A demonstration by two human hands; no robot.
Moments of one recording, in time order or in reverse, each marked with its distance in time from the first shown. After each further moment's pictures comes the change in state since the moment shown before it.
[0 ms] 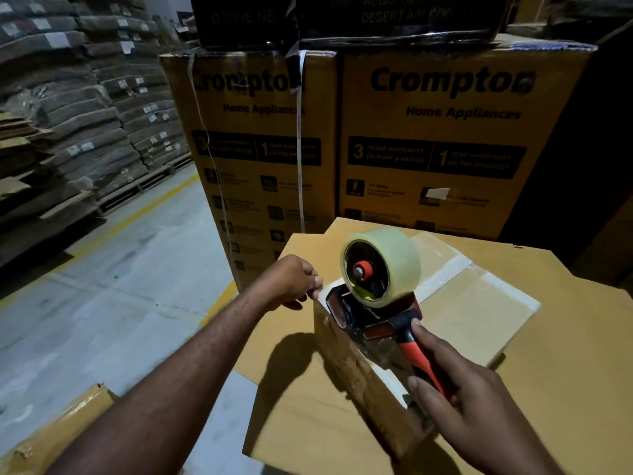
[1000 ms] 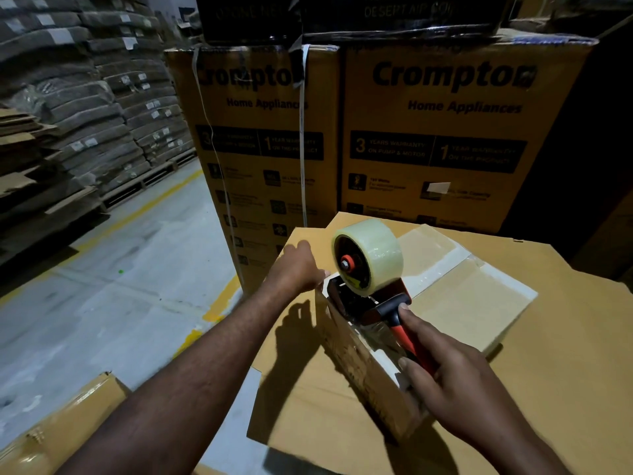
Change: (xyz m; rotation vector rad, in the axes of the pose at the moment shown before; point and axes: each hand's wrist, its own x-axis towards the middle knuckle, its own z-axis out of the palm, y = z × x) left_hand 0.021 0.000 0.020 0.428 0.222 -0.060; right_hand 0.007 -0.011 0.006 -0.113 -0.027 -0.009
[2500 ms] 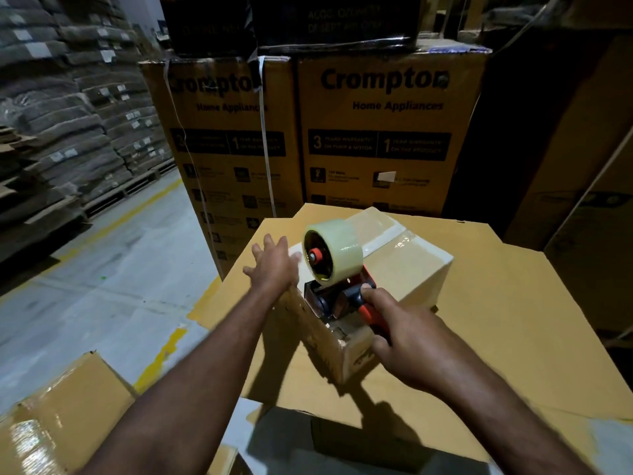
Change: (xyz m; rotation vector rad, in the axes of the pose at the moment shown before) left_hand -0.079 0.036 0.060 -0.060 0.217 0.036; right_hand -0.075 -0.016 -0.071 -0.149 -0.221 0.141
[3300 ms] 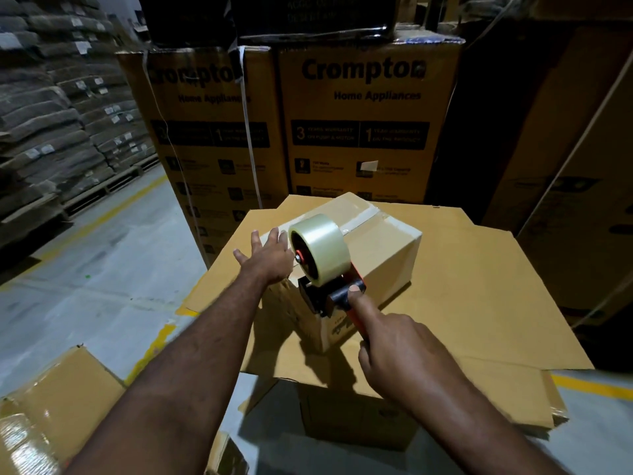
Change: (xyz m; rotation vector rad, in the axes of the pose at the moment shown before) left_hand -0.005 -0.002 0.011 0.167 -0.219 0.122; right_hand -0.053 -0.004 0.009 -0.047 0.099 -0.008
